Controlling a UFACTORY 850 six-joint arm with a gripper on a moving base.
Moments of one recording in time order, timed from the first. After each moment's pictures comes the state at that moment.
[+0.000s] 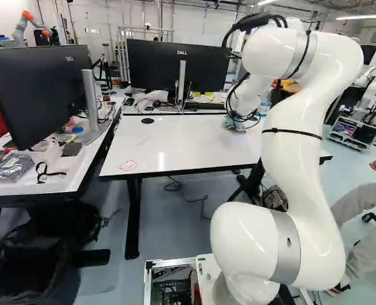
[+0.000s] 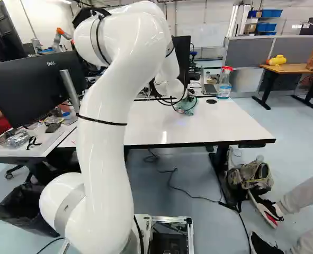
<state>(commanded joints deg) -20.1 -33.6 -72.4 0.0 18.6 0.0</state>
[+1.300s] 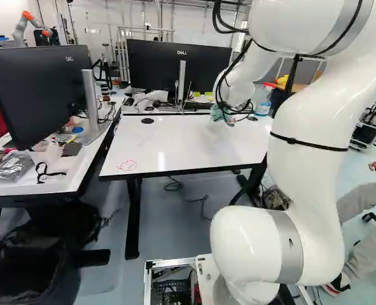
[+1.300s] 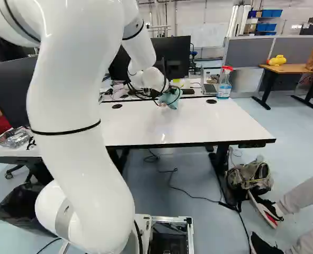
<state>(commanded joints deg) -12.3 -15.7 -57.0 0.0 18.6 0.0</state>
